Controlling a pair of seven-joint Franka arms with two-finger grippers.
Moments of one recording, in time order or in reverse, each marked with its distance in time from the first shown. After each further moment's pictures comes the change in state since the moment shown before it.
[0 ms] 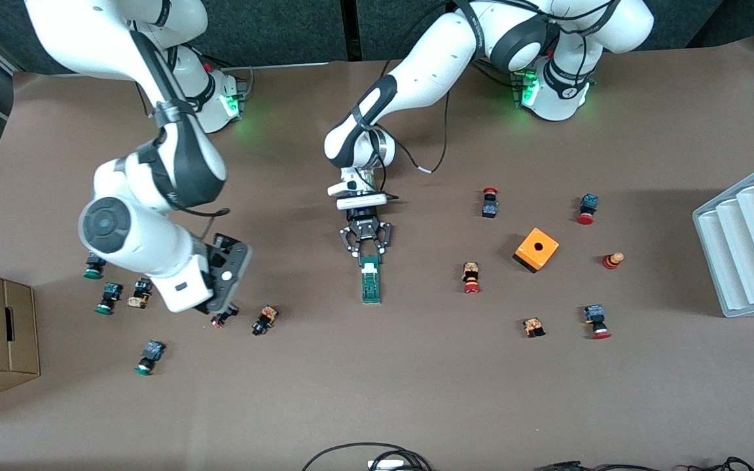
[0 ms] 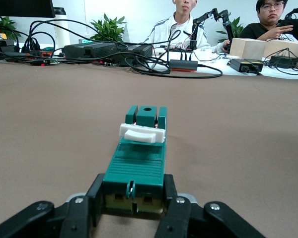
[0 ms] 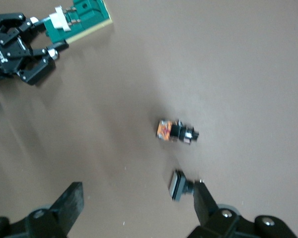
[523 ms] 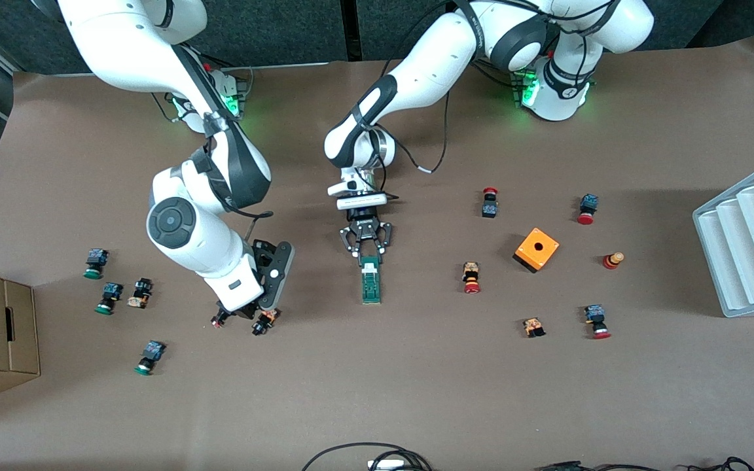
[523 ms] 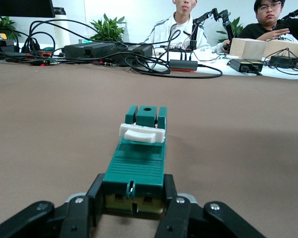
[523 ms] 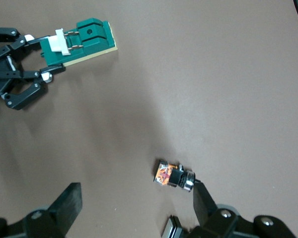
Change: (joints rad) left arm 0.000 0.000 0.000 0.000 0.000 0.000 0.000; right arm 0.075 0.077 0.001 0.001 0.000 0.142 -0.018
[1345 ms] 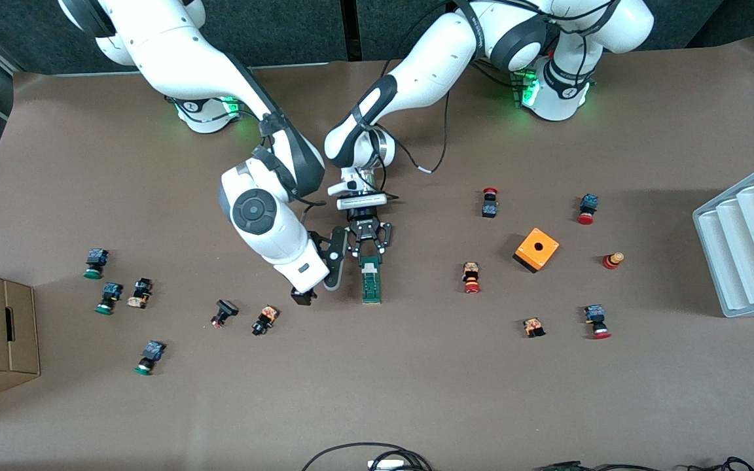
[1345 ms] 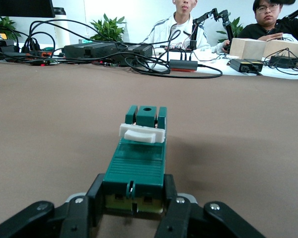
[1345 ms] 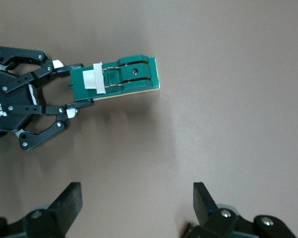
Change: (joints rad) left arm 0.000 0.000 0.000 0.000 0.000 0.000 0.000; right arm 0.147 0.092 -0.001 0.001 0.000 0.095 0.004
